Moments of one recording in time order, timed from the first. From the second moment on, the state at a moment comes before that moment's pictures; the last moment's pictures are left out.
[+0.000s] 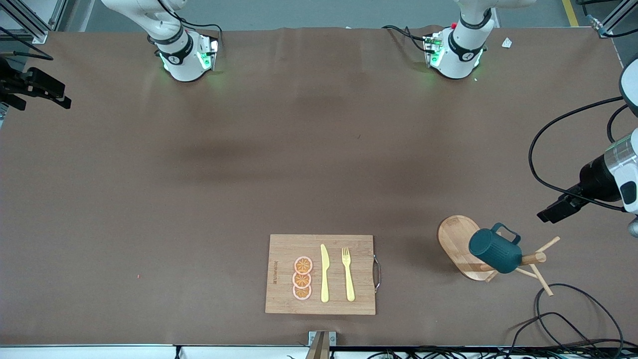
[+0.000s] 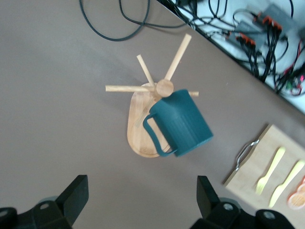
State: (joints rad) left arm -0.09 0.35 0.03 -1.26 -0.04 1.74 -0.70; right arm 0.00 -0.09 -0.04 -1.57 0.01 1.41 -0.06
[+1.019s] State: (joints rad) left arm -0.09 0.44 0.03 -1.26 -0.05 1.81 -1.01; right arm 0.00 -0.09 -0.04 -1.57 0.01 1.41 -0.06
